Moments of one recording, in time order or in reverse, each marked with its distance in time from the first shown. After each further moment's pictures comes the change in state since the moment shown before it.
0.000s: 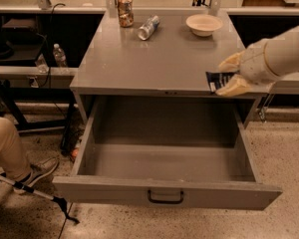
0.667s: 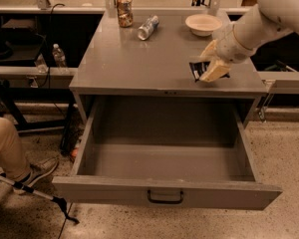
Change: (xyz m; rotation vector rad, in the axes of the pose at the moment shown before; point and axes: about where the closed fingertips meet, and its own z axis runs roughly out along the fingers) arm -0.016 -0.050 0.060 -0.158 0.013 0.019
